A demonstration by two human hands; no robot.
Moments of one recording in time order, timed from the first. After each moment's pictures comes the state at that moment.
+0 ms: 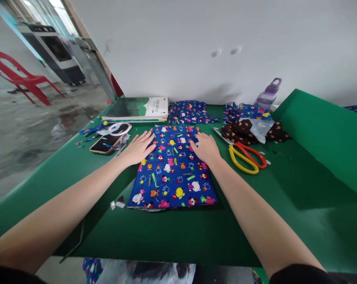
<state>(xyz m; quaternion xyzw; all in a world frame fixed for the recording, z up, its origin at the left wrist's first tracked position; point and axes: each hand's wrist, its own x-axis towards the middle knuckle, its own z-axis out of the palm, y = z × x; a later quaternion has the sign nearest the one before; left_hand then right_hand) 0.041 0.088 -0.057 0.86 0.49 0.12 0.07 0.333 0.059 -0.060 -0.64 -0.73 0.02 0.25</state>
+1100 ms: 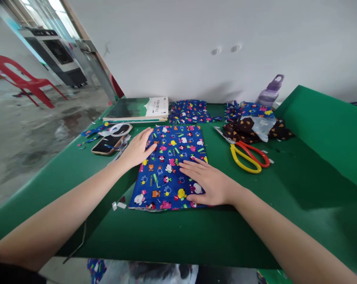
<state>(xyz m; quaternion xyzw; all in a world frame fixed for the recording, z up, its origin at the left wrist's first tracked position) 0.051 0.069 -0.041 0.86 0.46 0.23 0.01 0.335 -0.051 -0.028 -0.32 -0.93 0.13 0.12</state>
